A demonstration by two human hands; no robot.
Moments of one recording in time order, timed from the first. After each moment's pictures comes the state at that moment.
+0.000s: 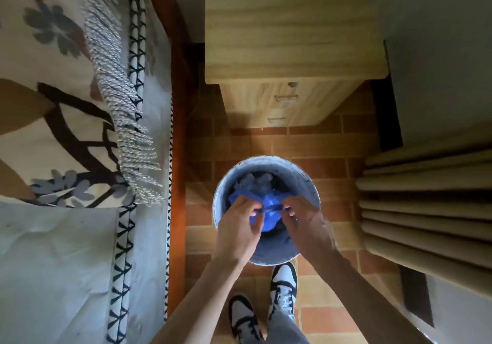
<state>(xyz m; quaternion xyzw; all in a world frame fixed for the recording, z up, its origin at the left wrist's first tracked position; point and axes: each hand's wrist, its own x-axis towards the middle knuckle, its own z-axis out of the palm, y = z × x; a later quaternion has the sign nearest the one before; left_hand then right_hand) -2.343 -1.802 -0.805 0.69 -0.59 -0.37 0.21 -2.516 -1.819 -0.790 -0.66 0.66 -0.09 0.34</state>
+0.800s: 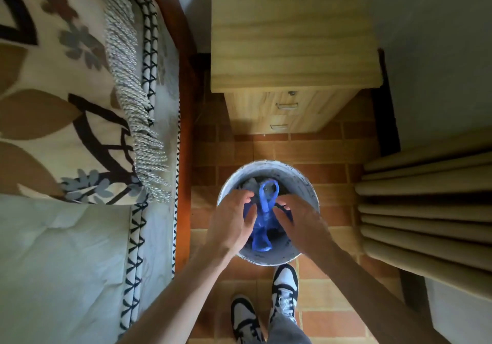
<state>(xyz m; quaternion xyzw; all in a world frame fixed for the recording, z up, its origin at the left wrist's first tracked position) -2.320 -1.816 -0.782 0.70 -0.61 -0.34 0.14 -2.514 -1.825 -0.788 -0.67 0.64 -0.06 0.38</state>
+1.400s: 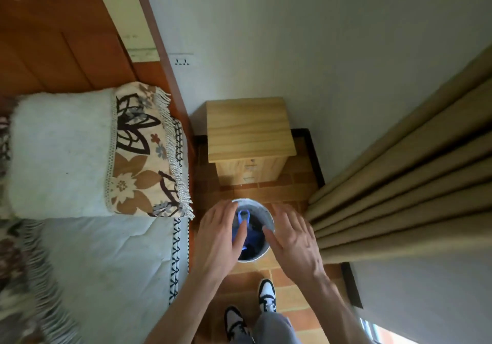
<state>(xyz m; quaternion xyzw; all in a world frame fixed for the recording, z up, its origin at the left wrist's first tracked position) -2.334 -1.724 -0.392 0.63 -0.74 -0.15 0.21 -2.534 -1.712 -0.395 -0.72 0.66 -0.13 0.16</state>
